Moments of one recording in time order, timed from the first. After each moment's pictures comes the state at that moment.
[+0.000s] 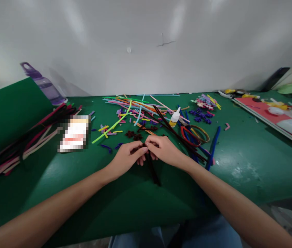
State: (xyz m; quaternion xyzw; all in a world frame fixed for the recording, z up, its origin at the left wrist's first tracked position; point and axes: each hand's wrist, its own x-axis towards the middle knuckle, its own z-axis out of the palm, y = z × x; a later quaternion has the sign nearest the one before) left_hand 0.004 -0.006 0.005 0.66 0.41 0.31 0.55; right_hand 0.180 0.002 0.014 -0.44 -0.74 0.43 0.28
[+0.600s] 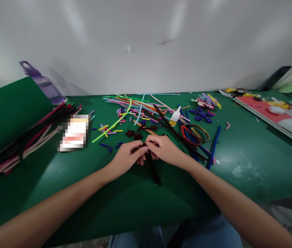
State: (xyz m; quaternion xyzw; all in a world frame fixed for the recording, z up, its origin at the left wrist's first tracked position) left_hand 0.004 -0.005 0.004 0.66 0.41 0.30 0.55; right_hand 0.181 0.004 0.012 -0.44 -0.75 0.41 0.27
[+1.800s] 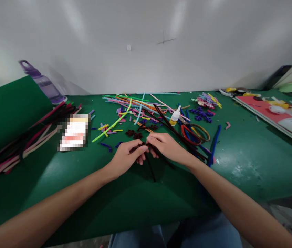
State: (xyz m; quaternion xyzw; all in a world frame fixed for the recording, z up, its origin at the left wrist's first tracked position) left_hand 0.002 -0.008 0.006 0.66 0.40 0.33 0.54; right_hand 0.185 0.005 0.019 -0.42 -0.72 0.47 0.29
